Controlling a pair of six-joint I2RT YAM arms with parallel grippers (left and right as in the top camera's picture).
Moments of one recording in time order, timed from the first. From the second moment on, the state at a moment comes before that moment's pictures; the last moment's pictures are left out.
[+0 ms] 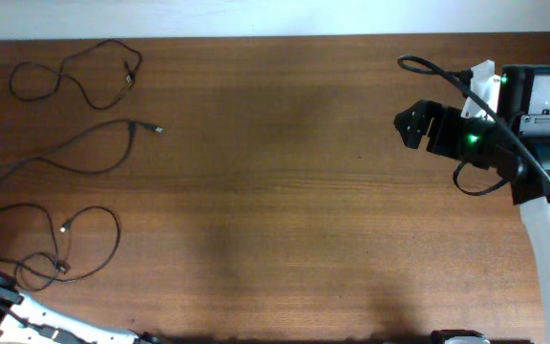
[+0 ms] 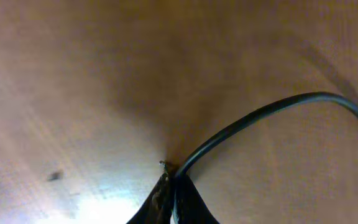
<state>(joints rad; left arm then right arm) 1.14 2.33 1.84 -0.92 0.07 -0.05 -0.01 1.35 1.49 -1.01 -0.36 0.29</state>
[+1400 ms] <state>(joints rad) 0.84 2.21 2.11 -1.20 0.70 -0.06 -0.01 1.35 1.49 -1.05 -0.40 0.29</state>
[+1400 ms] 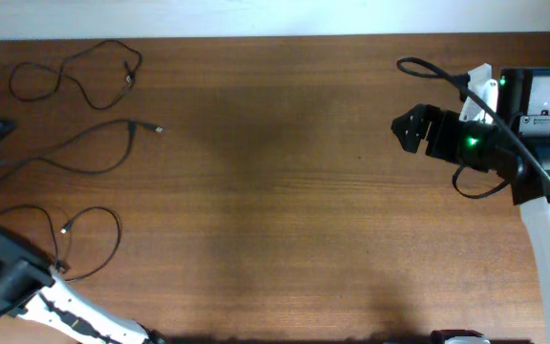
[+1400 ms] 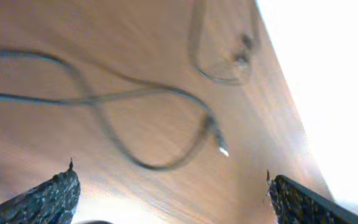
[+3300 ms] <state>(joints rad) -0.30 2.21 2.11 -1.27 0.10 -0.06 -0.01 0.57 1.48 -1.56 -0.13 0.29</state>
